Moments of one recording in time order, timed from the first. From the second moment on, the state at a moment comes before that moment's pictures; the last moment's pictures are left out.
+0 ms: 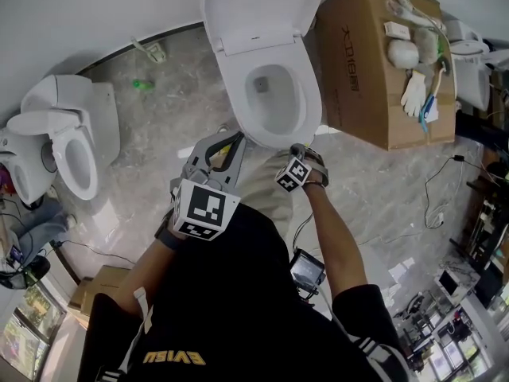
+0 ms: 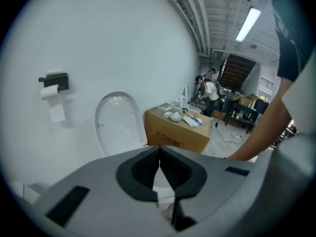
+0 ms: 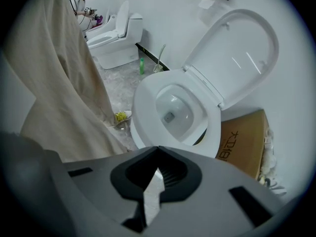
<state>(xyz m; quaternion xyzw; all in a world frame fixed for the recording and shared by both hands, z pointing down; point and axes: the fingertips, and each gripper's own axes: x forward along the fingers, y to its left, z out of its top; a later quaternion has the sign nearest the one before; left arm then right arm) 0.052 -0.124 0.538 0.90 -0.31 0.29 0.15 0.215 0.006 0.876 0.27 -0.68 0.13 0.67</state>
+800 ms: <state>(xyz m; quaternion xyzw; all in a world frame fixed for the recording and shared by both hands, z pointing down) 0.095 -0.115 0.572 0.90 -0.24 0.35 0.13 0.216 0.023 0.925 0.29 -0.68 0.19 0.65</state>
